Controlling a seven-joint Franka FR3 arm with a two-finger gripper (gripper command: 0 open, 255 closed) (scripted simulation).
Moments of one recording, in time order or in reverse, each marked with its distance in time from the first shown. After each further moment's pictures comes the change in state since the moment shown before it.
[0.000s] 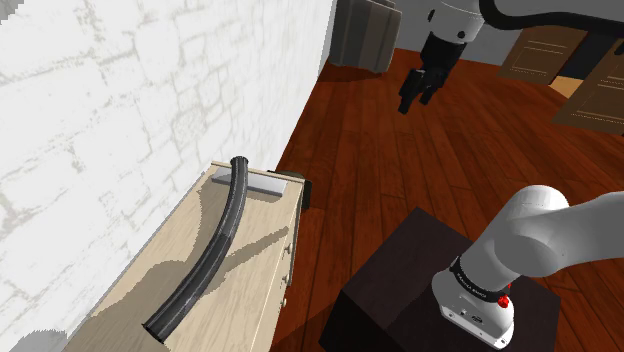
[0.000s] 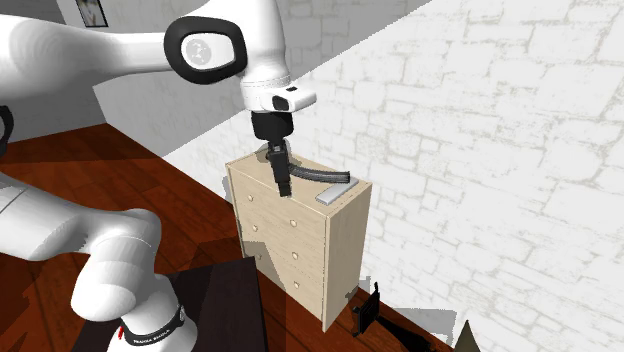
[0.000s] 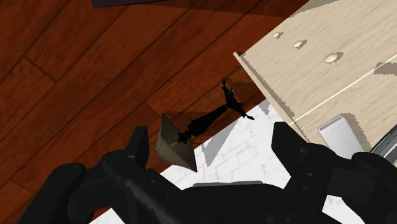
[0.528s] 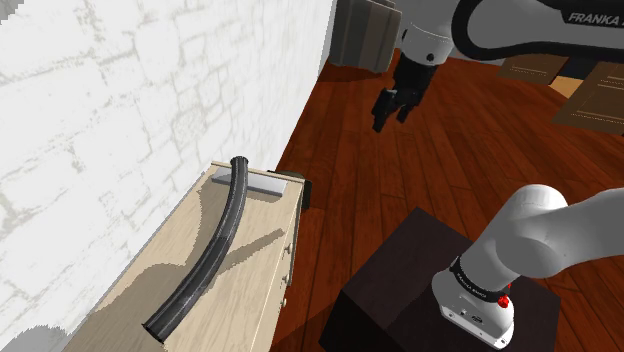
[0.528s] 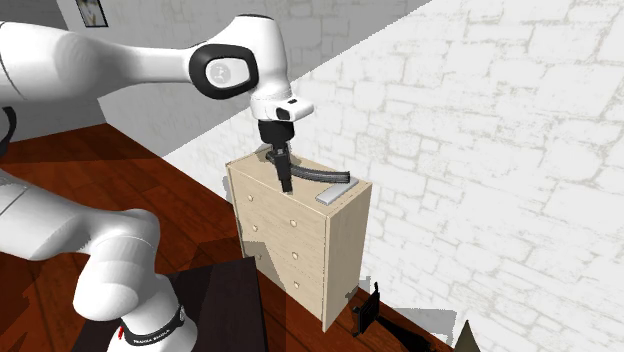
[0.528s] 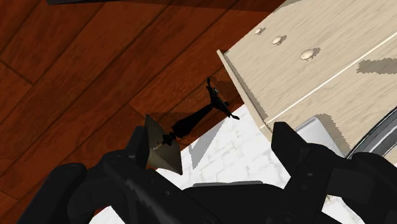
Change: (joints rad) arm 0.036 0.039 0.109 -0.066 0.075 0.113 0.136
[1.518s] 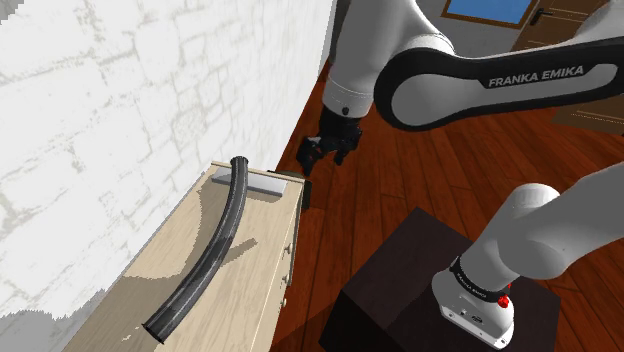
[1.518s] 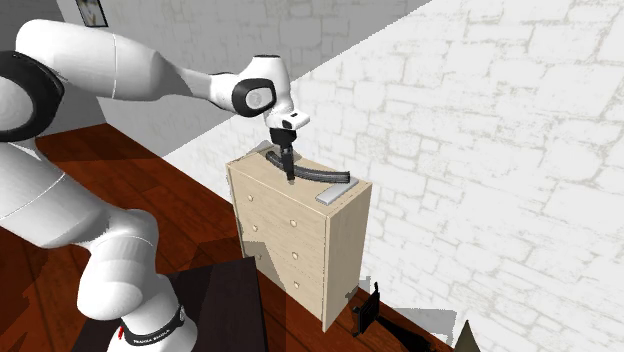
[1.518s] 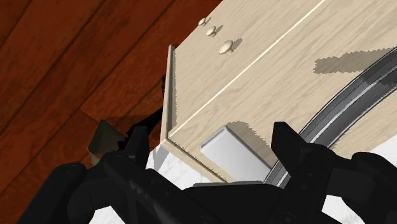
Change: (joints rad) arm 0.058 0.285 0.293 0.046 0.092 0.290 0.355
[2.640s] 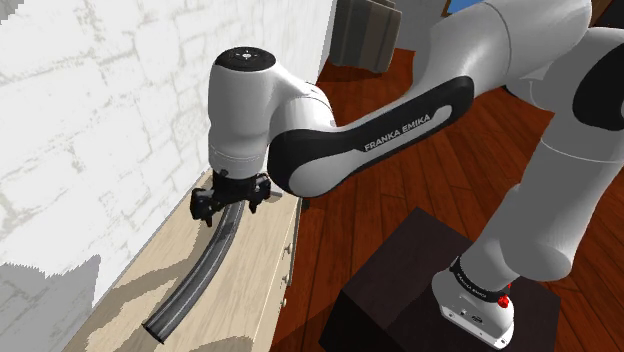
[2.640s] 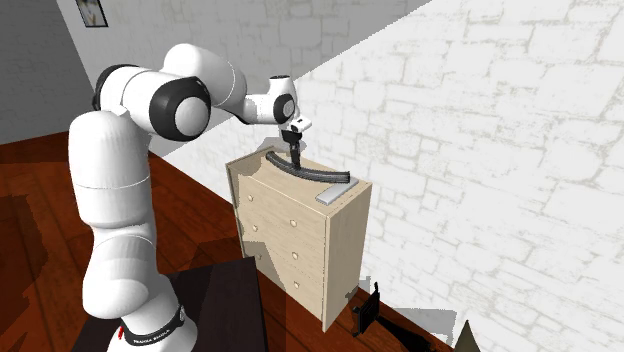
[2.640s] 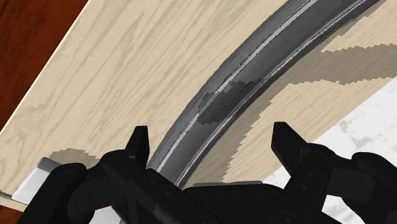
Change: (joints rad) arm 0.083 0.632 0.222 0.419 -0.376 0.169 0.543
